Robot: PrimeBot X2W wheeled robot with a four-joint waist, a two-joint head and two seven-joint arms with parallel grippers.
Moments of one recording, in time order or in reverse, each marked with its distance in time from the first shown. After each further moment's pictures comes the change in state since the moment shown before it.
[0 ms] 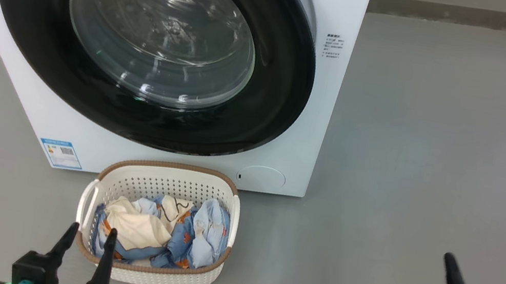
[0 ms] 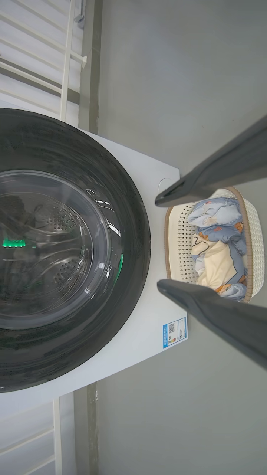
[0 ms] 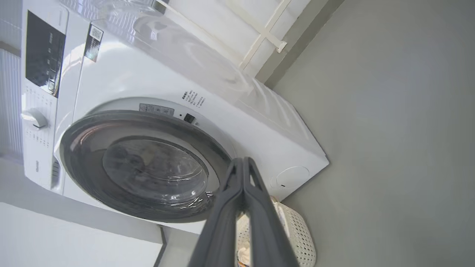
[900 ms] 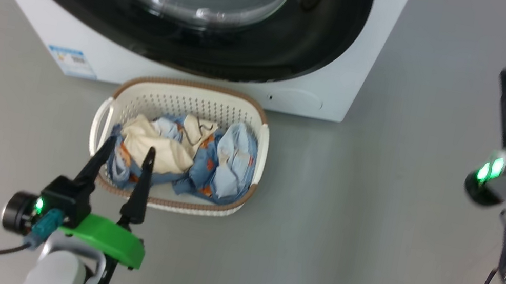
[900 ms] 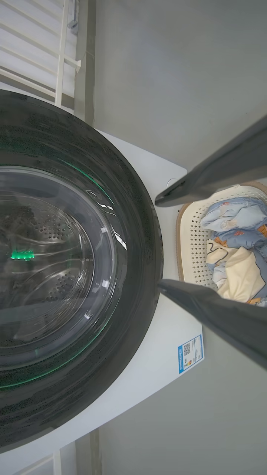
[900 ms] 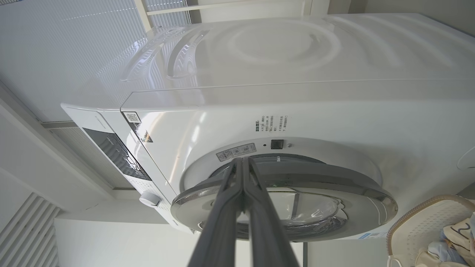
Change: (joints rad) left arm -0.219 -0.039 -0.042 -0.044 0.041 -0.011 -0.003; right arm -0.669 -0.087 -0.136 0.361 0.679 0.000 0.373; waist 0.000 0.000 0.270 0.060
